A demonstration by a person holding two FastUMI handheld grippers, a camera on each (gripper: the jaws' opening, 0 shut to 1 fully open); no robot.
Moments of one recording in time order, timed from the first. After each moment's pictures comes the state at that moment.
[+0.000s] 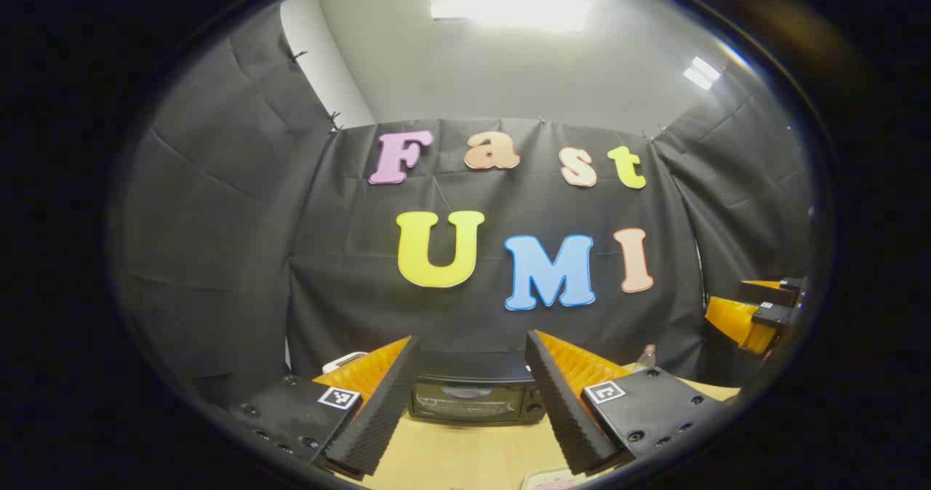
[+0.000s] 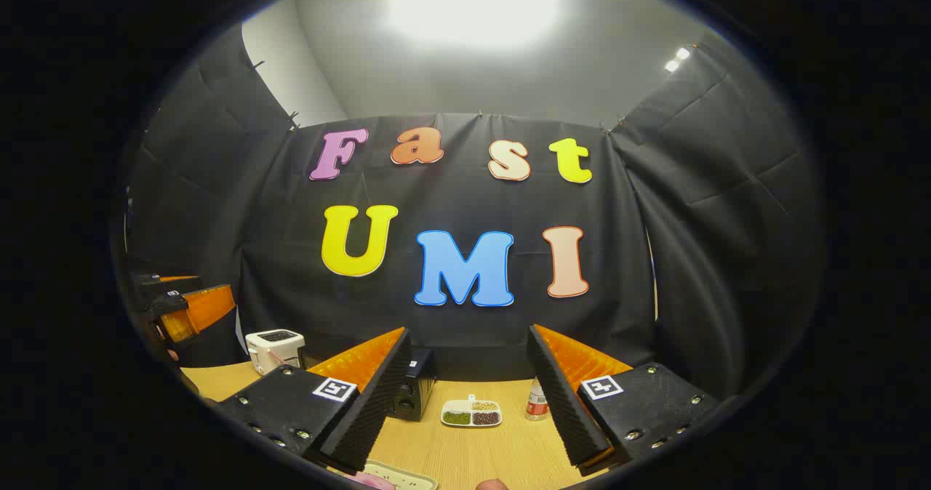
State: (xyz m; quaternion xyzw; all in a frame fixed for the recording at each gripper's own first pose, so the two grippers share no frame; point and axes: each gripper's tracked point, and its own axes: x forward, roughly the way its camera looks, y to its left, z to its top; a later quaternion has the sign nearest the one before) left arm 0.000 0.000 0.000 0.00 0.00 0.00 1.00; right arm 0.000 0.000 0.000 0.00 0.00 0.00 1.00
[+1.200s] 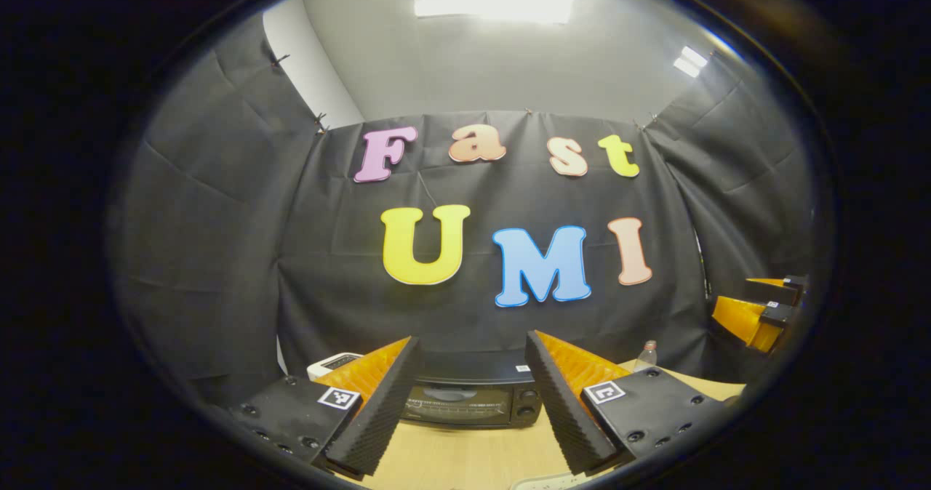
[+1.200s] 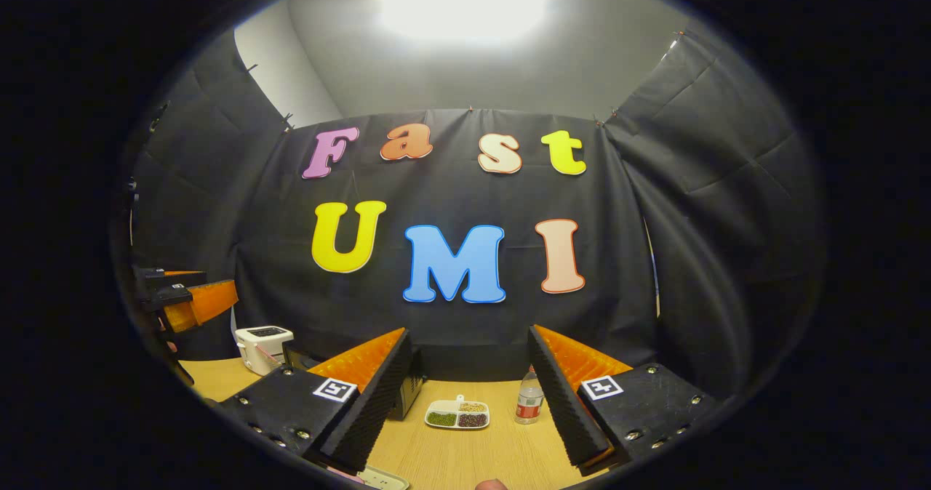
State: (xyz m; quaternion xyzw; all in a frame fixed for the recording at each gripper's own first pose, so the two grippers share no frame) left arm 0.048 -0.036 -0.024 0.02 0.01 0.00 1.00; right arm 0.030 -0.046 -0.039 0.01 0.01 0.01 1.00
